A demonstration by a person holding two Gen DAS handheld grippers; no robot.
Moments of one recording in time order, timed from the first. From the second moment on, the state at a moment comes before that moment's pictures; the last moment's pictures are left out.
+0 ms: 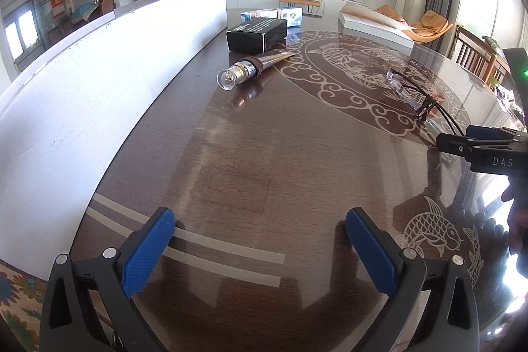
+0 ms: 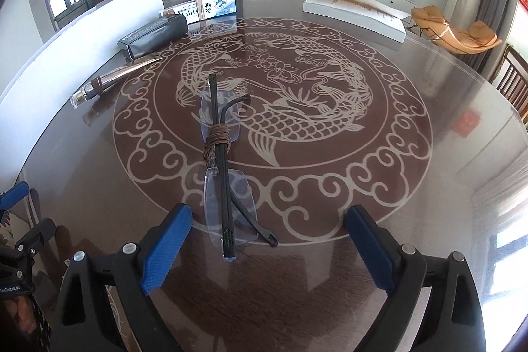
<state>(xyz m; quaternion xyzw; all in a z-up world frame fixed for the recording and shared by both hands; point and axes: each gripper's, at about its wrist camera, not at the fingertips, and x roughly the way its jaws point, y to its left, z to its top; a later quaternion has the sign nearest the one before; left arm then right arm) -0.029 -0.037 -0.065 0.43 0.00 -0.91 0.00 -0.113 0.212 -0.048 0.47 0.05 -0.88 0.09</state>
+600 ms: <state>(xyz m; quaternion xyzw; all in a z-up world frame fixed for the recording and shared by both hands) -0.032 -0.036 -0.065 0.44 0.00 -0.90 0.00 -0.113 0.212 -0.050 0.46 0.05 -0.88 0.09</state>
